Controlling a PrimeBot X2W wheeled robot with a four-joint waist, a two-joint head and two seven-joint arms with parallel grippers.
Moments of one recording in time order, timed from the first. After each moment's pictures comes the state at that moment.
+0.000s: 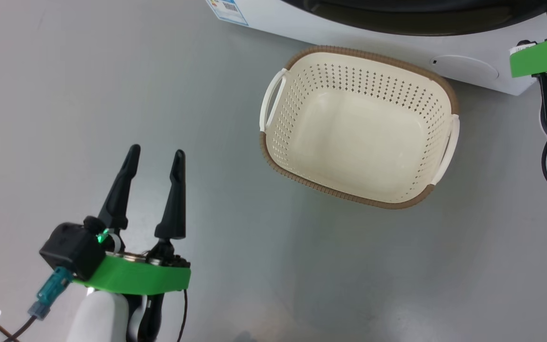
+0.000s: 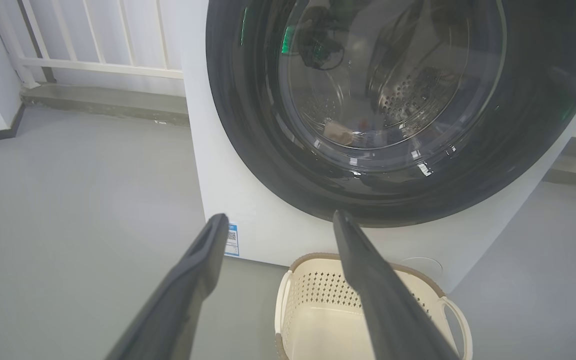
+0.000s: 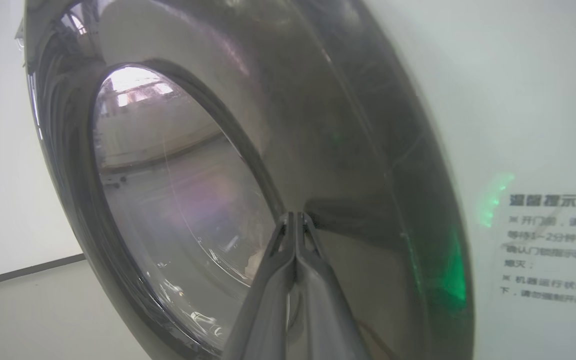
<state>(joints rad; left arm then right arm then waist) -0.31 0.03 -0.15 0.14 -0.34 -0.13 -0.26 -0.89 -0.25 0.05 0.43 0.30 0.13 -0.26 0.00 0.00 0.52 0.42</state>
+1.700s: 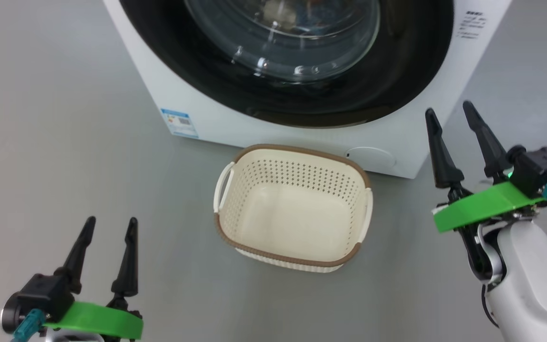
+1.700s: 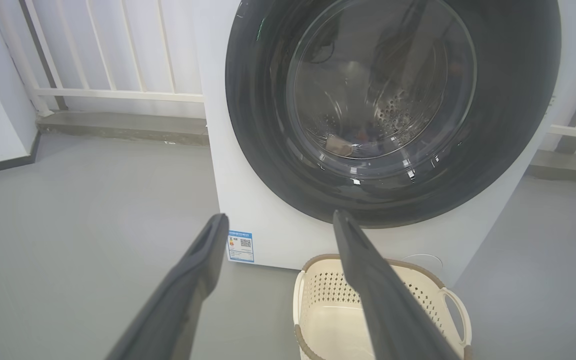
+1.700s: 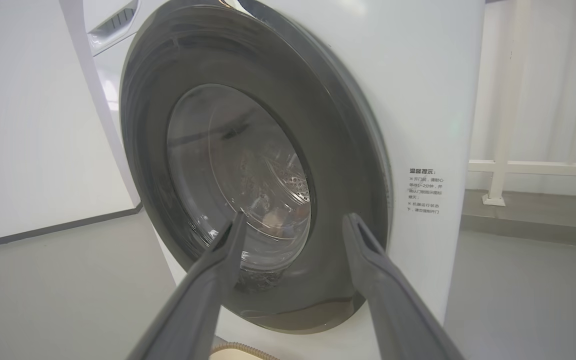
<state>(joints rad) -0.17 0.15 -0.06 0.28 -0.29 -0.13 -0.26 -0.44 -0.16 0.13 0.35 0.33 0.13 -0.26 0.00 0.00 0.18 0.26</state>
